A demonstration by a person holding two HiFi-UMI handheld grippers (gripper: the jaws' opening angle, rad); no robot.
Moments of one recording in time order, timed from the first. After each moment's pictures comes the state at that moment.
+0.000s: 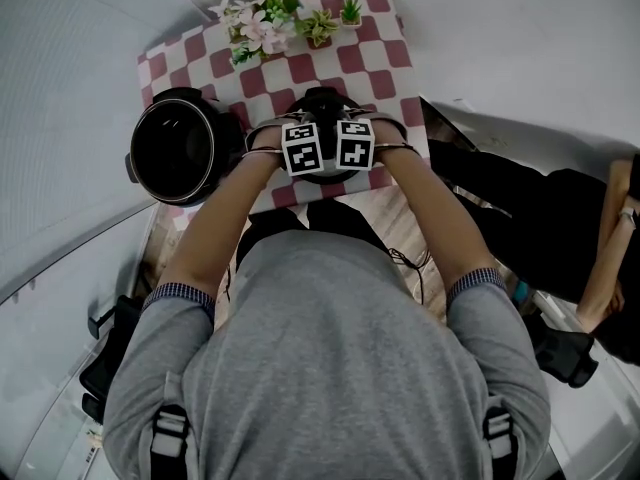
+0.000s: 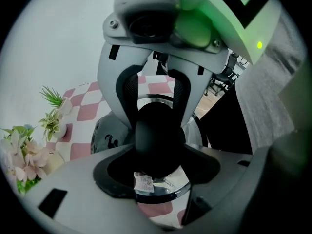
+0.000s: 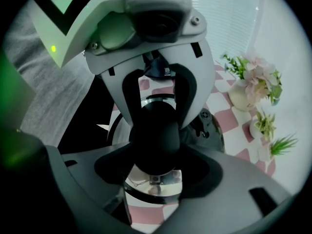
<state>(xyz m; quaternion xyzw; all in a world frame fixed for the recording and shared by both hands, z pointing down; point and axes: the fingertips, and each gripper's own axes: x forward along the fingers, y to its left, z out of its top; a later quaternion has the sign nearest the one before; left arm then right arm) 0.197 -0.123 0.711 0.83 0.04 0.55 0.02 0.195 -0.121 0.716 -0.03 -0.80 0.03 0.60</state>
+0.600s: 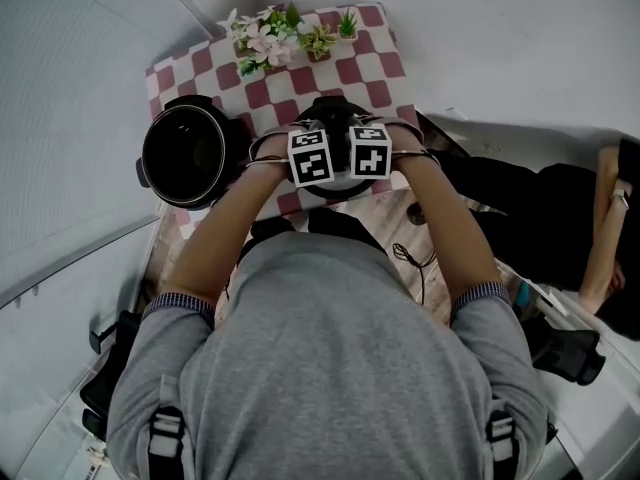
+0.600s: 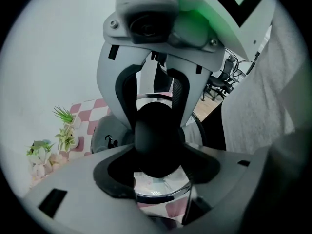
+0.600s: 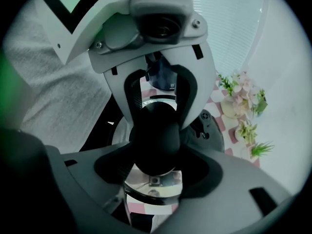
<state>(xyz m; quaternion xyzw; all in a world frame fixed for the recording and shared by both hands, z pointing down) 0.209 -0.106 0.627 0.85 0.05 0.53 0.02 0.206 -0.105 0.632 -0.03 -0.79 0.03 0.61</state>
